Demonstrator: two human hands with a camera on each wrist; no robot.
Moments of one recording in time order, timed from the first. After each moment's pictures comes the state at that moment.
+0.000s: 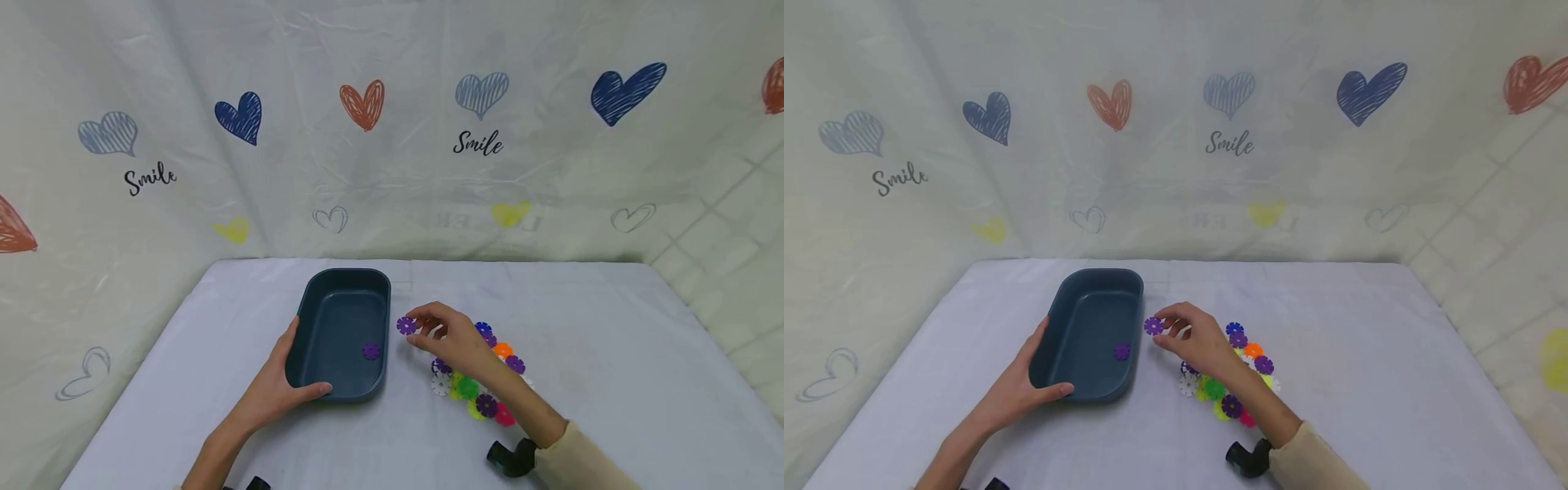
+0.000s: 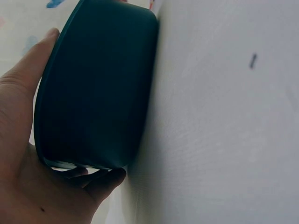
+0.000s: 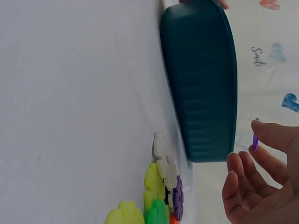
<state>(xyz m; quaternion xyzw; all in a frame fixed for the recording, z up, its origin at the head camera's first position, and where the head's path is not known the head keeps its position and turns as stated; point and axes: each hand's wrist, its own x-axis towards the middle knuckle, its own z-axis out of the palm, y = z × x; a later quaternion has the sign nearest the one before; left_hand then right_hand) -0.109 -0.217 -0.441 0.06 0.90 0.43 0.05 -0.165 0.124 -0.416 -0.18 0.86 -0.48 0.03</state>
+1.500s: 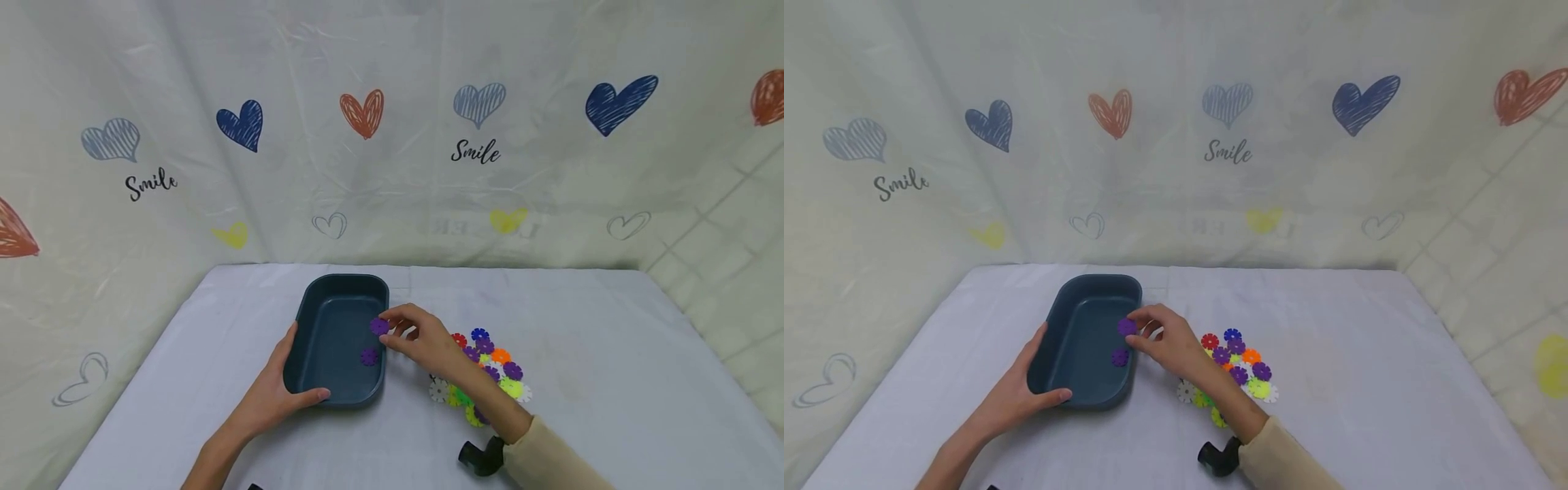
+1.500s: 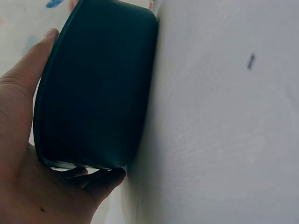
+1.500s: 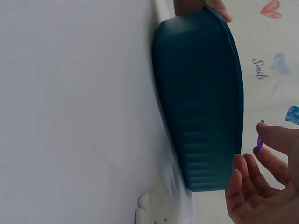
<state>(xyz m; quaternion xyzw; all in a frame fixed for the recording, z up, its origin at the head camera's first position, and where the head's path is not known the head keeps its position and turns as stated) -0.108 -0.216 -0.441 0.06 0.90 0.43 0.05 -0.171 0.091 -0.412 -0.23 0.83 -0.51 0.04</state>
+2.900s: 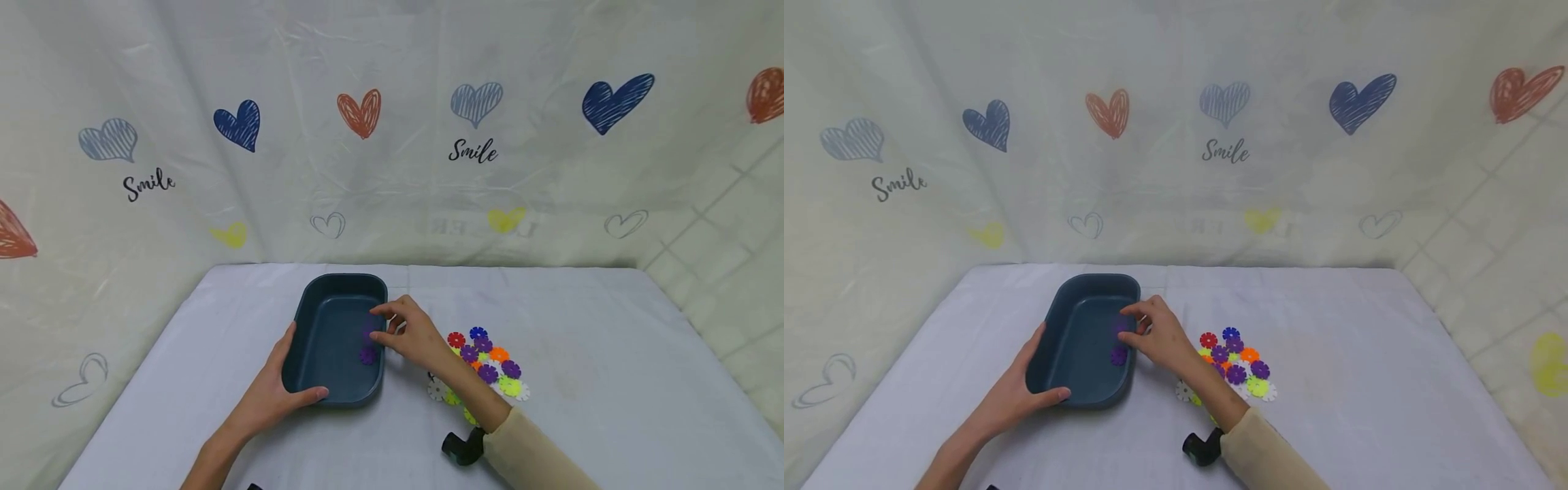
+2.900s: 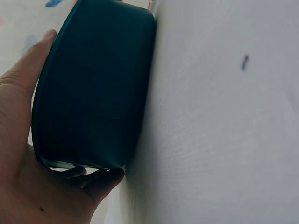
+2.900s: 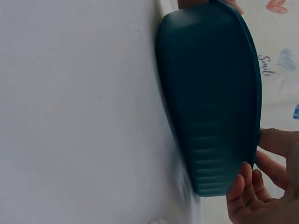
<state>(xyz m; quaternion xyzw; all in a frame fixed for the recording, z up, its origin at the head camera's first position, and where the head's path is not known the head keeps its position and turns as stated) -0.107 -0.215 -0.440 0.04 0.90 0.43 0.06 -0.183 0.072 -0.418 -0.21 0.85 -0.49 0.01</state>
